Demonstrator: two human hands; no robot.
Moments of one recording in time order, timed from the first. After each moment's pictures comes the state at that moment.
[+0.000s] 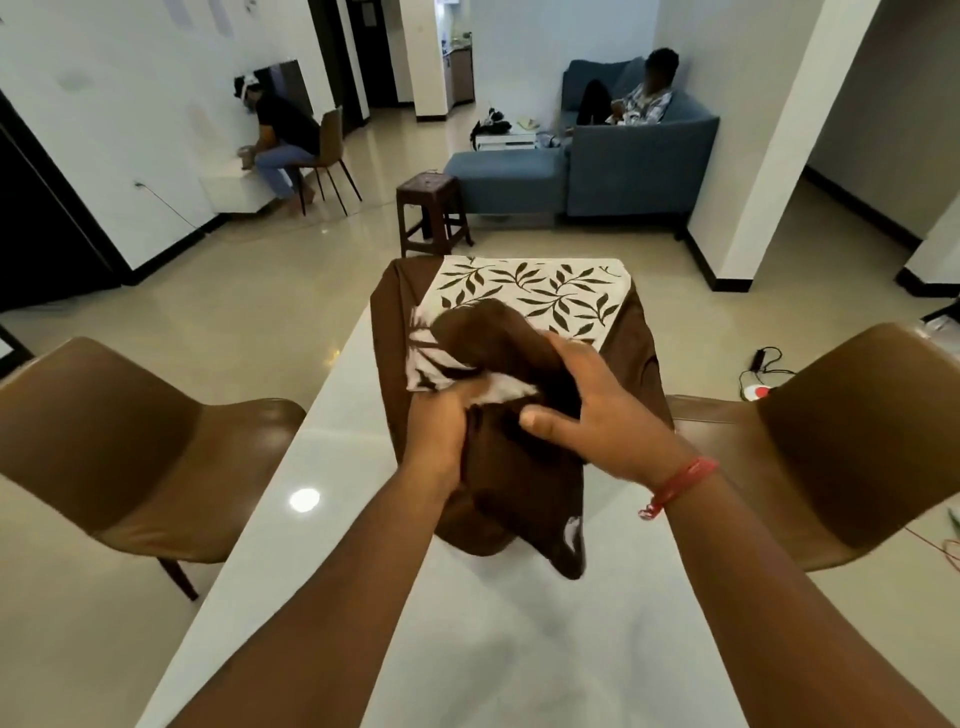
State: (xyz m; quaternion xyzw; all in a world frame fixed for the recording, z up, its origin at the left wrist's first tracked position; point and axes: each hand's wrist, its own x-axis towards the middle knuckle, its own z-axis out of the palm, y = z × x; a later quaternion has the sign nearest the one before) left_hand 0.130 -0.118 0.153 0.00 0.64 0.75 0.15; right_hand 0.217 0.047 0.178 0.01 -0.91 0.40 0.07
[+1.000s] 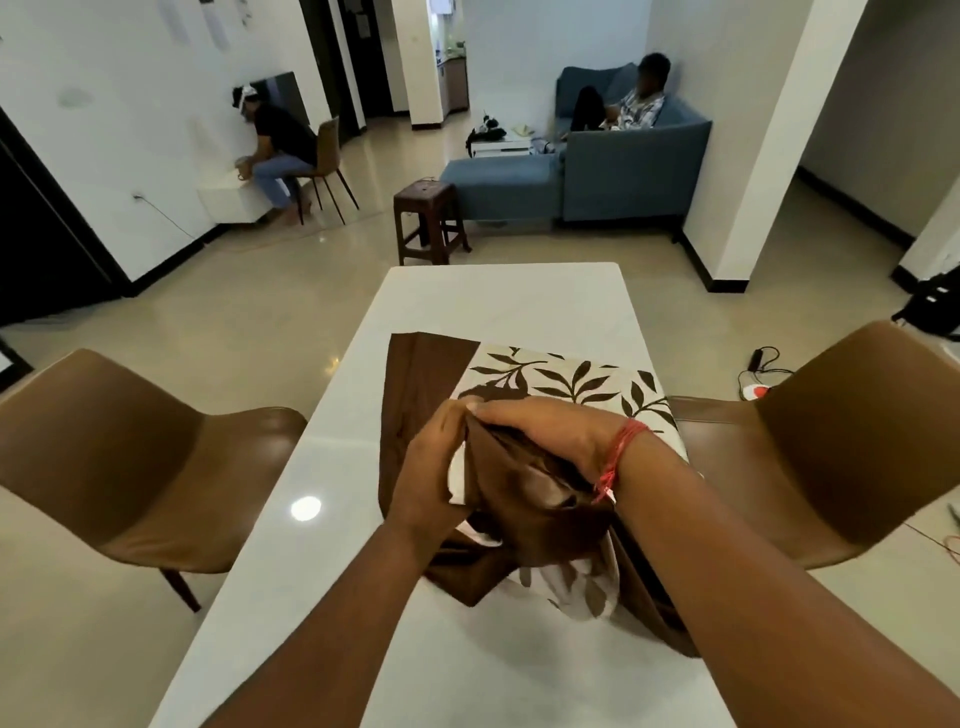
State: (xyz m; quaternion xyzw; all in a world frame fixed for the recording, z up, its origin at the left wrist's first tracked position) left_hand 0.153 -0.160 0.114 0.36 0.77 0.53 -0.03; right_hand 0.207 0.003 0.203 -0.15 -0.71 0.65 -0.24
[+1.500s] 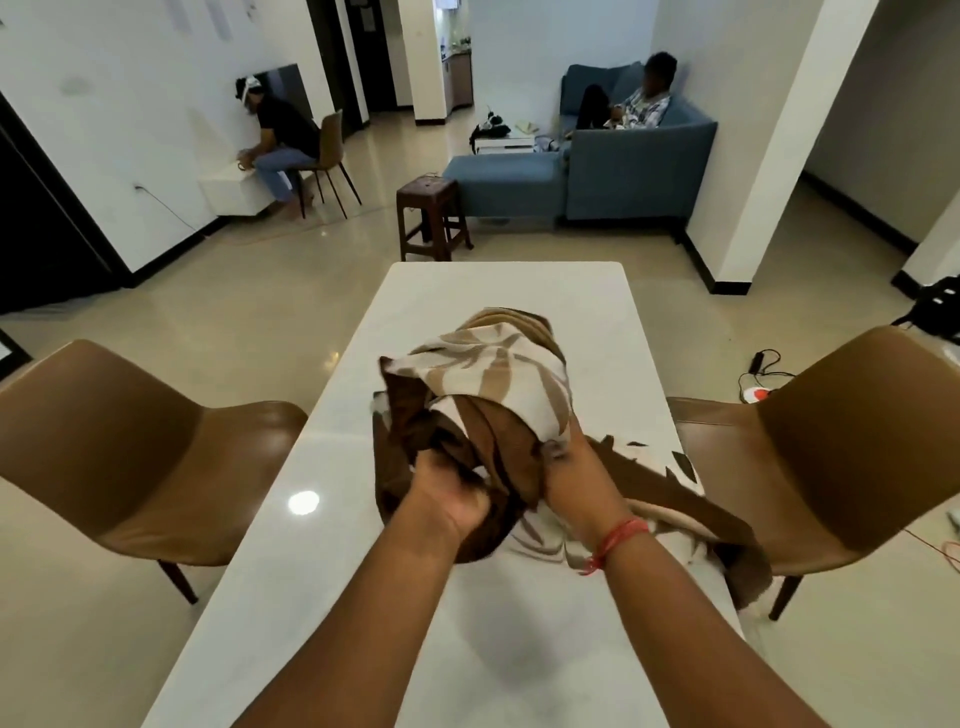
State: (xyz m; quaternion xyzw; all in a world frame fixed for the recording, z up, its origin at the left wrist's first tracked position) left_hand 0.158 -0.126 0.134 -0.22 0.34 0.87 0.30; right_hand 0.223 -0.005 0.122 -0.14 -0.74 0.65 0.09
